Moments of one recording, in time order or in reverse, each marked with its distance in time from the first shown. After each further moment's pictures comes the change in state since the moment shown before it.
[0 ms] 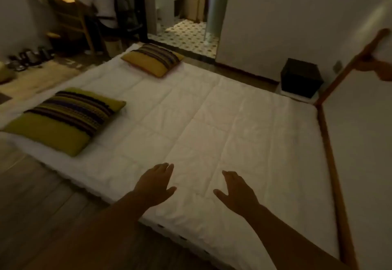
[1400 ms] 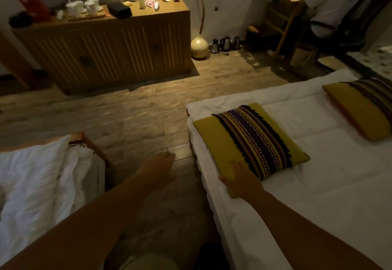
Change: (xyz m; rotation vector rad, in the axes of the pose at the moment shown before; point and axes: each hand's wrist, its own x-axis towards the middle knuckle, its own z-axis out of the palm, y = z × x) left_hand -0.127 -0.595 -0.100 -0.193 -0.005 -0.930; right_hand 0.357 -0.653 0.087 -0.005 -0.347 -0.666
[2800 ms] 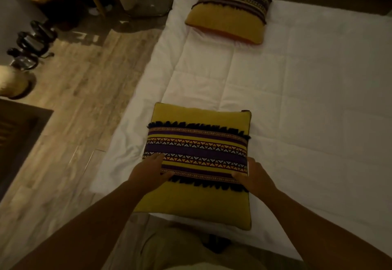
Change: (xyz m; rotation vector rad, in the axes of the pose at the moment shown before) left_hand 0.470 0.155 -0.053 0.229 -0.327 0.798; right_hand 0.153 0.137 -0.015 0.857 0.320 0.950
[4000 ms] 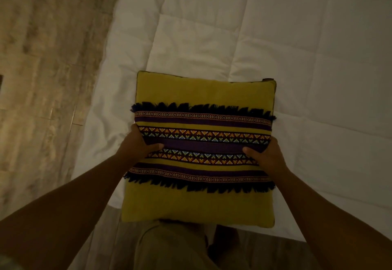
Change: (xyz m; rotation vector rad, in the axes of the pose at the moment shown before) left_hand 0.167 -0.104 0.050 -0.541 -0.084 -0.321; right_hand 0.133 0.024 0.045 0.359 0.209 0.245
